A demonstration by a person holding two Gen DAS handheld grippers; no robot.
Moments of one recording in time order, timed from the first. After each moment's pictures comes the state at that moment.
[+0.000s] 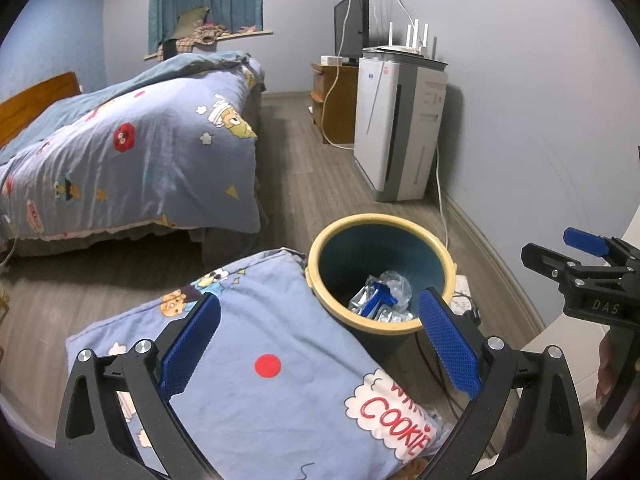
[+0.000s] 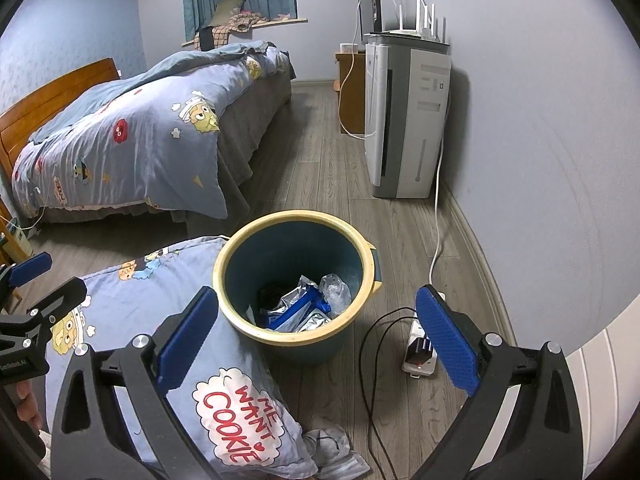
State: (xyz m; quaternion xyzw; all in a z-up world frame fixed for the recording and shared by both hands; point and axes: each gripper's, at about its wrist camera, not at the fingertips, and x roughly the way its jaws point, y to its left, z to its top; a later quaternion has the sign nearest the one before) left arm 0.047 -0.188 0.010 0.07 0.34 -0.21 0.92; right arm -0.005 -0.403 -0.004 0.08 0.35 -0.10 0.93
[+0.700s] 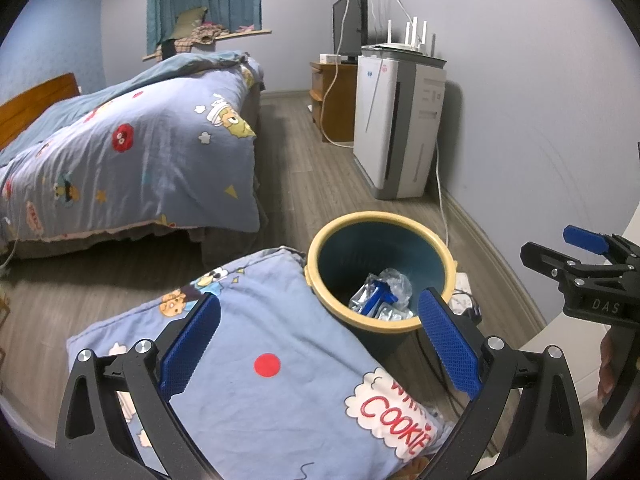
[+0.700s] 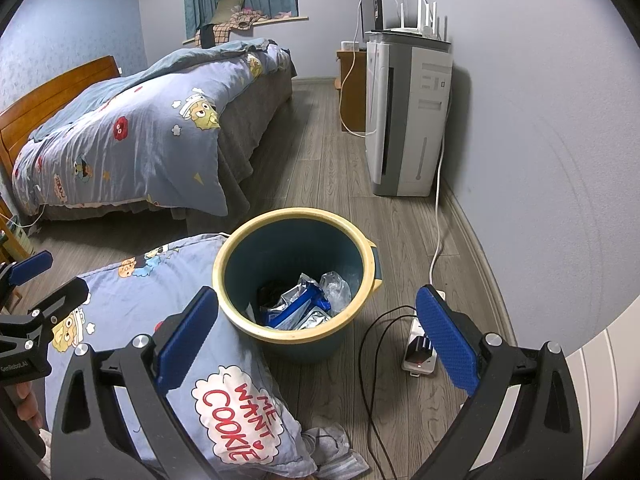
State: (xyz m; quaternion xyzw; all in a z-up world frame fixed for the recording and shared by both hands) left arm 0.046 -0.190 0.011 0.07 0.34 -0.21 0.92; right arm -0.005 -0.403 -0.005 0.08 0.35 -0.10 0.93
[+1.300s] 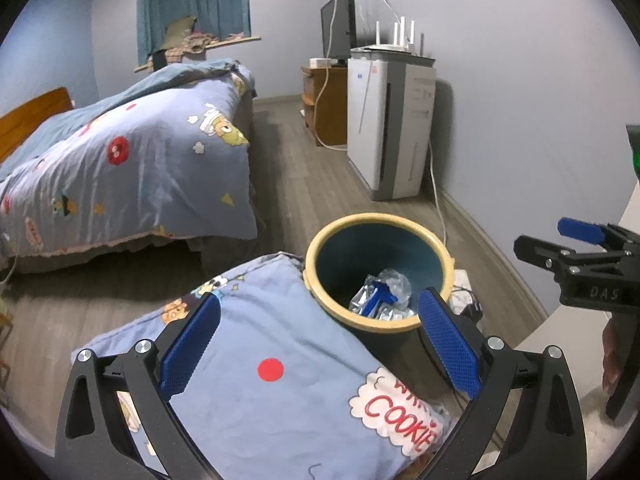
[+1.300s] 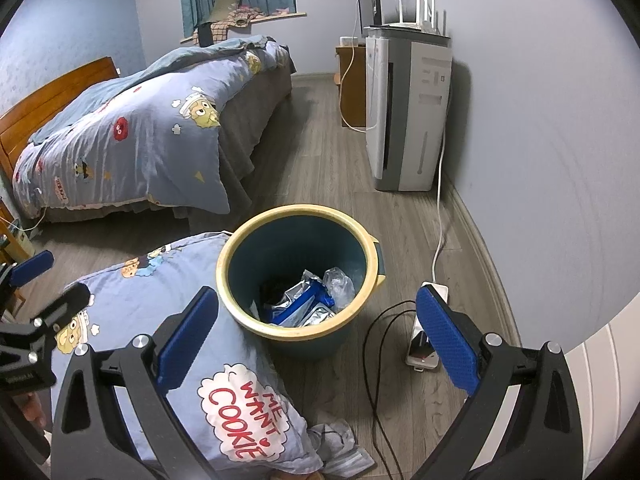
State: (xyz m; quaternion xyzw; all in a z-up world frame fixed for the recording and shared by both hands) left arm 0.040 -0.183 0.013 0.10 0.33 -0.22 0.91; right arm -0.007 -0.401 -0.006 0.08 0.35 -0.09 0.93
